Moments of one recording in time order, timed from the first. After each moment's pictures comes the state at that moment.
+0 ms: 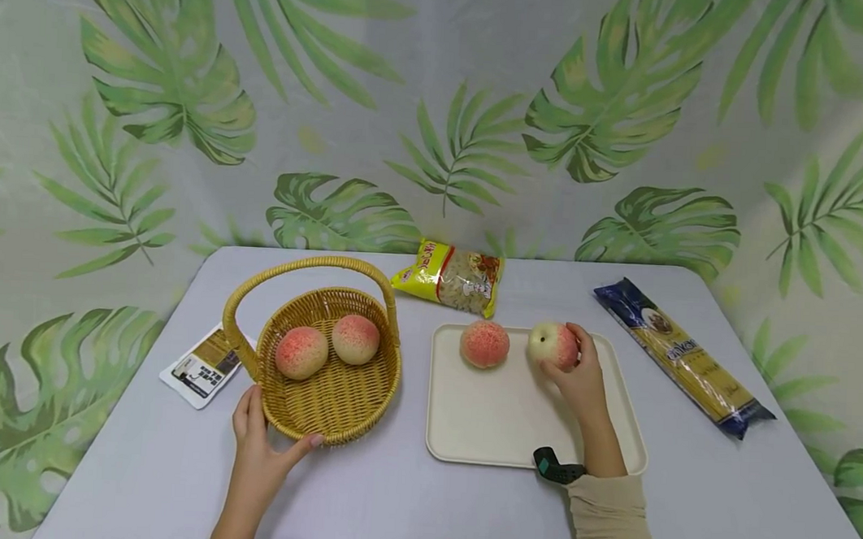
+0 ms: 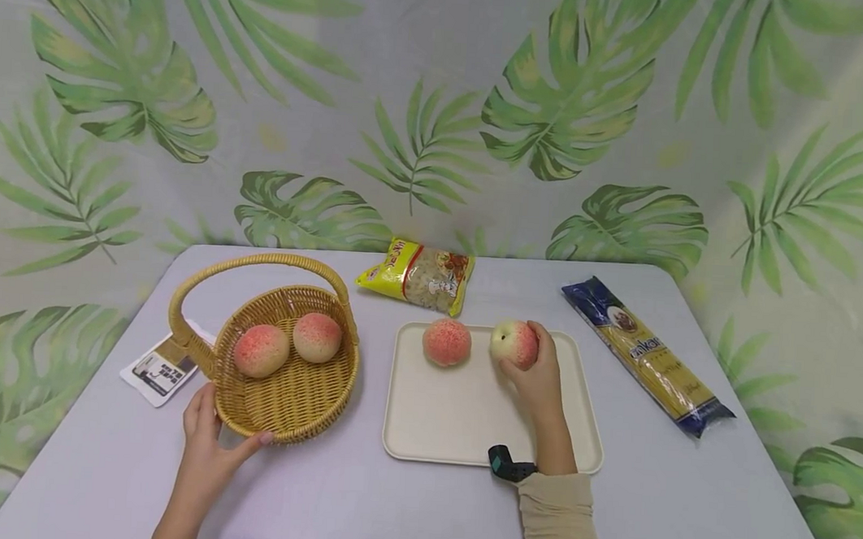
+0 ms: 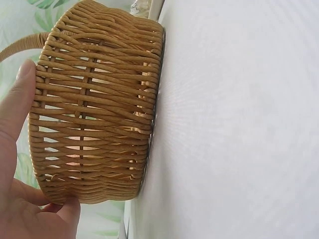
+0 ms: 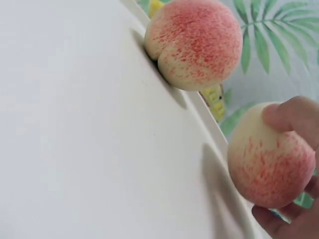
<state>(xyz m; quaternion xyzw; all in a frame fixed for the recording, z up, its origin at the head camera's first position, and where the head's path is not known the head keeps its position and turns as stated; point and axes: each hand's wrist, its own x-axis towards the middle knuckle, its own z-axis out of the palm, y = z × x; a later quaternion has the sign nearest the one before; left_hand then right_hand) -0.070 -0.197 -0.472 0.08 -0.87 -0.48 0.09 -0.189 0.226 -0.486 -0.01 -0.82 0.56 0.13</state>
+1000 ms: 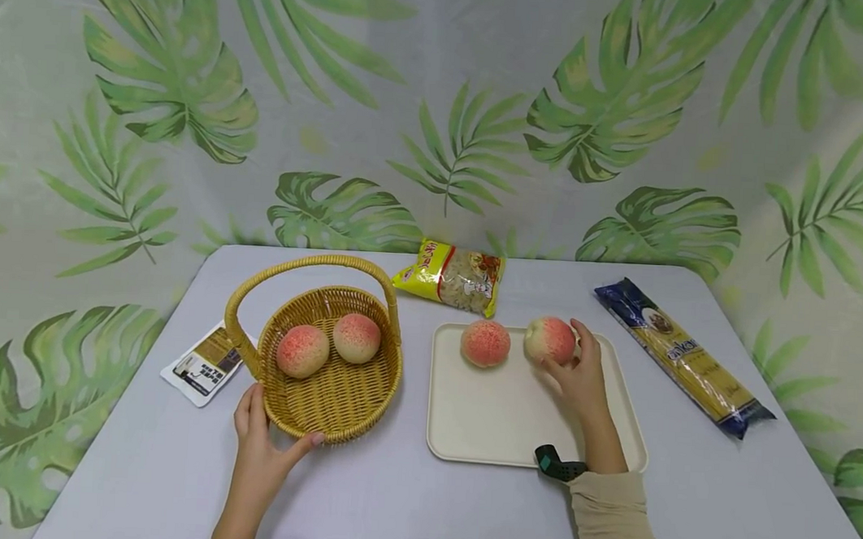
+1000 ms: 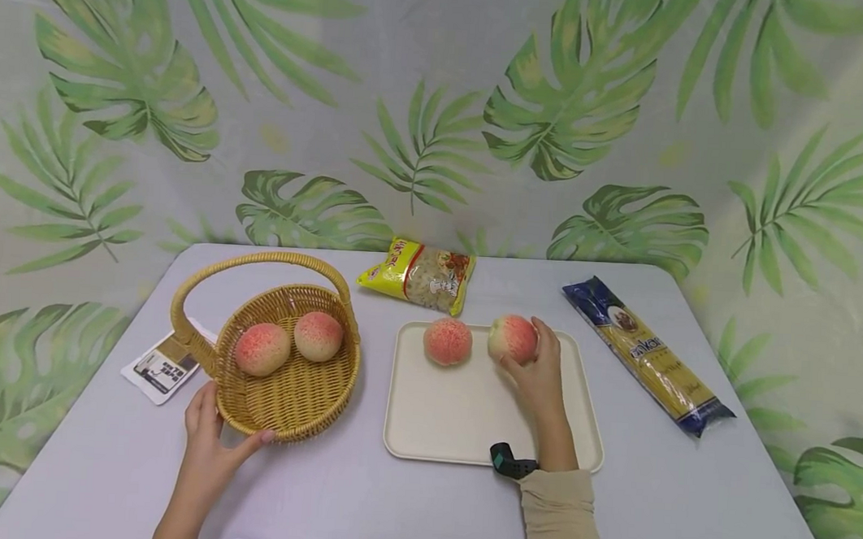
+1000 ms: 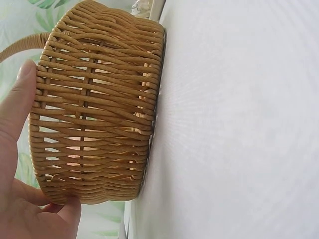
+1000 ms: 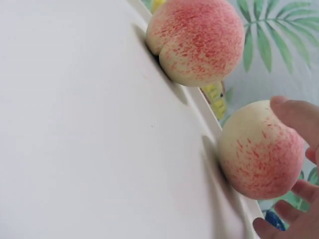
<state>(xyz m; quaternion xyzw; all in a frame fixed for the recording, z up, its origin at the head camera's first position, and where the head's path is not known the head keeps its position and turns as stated) -0.069 -0.197 -0.472 0.07 -0.87 -0.48 0.09 -0.194 0.231 -0.493 0.01 -0.83 0.54 0.14</state>
